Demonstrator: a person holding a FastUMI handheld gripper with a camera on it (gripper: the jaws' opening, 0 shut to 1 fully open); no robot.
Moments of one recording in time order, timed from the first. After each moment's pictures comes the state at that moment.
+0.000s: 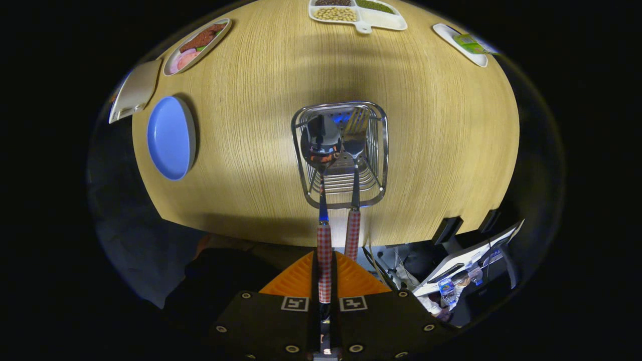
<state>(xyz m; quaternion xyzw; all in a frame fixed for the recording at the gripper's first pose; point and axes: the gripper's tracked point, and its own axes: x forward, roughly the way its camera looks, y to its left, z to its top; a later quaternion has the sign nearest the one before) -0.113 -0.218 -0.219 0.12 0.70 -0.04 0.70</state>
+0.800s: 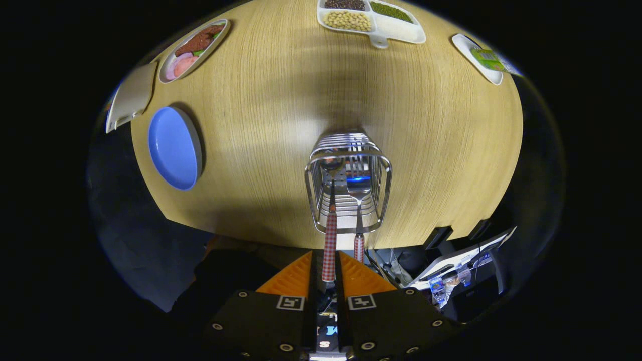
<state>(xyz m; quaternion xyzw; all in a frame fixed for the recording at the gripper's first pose) -0.072 -0.221 -0.187 0.12 0.70 -0.03 0.70</state>
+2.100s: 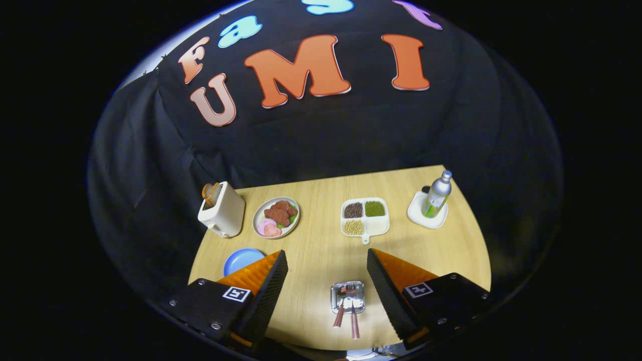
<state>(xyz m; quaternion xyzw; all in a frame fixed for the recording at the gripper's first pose) -0.076 -0.266 0.019 0.09 0.08 -0.05 0.99</state>
